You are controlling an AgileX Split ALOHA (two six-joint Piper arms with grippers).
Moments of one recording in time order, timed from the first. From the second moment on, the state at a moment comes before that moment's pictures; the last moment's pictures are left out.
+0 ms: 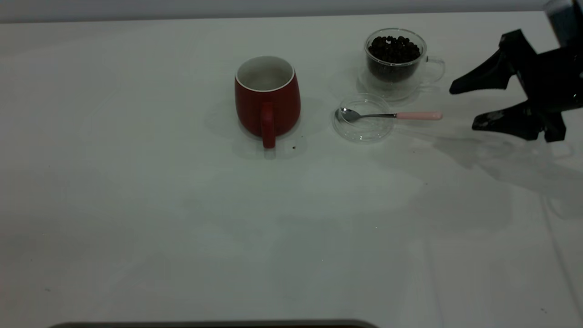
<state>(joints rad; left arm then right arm) -0.07 -0.02 -0.49 -0.06 1.13 0.07 -0.17 2.33 -0.92 1.79 0.77 -1.41</state>
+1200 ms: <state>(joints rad) -0.07 -0.02 -0.49 -0.06 1.13 0.07 -0.08 2.55 -1.14 1.79 0.93 -1.42</state>
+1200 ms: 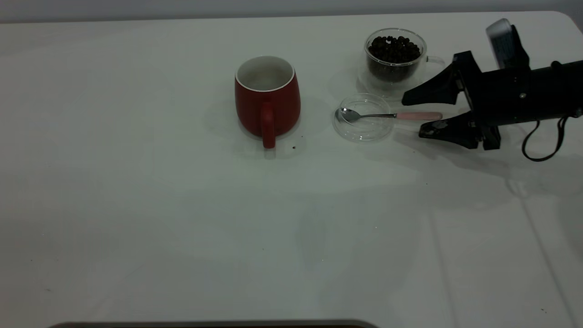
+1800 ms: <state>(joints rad) -0.07 -0.02 -0.49 -0.06 1.13 0.07 -0.07 2.55 -1.17 1.80 0.97 -1.41</state>
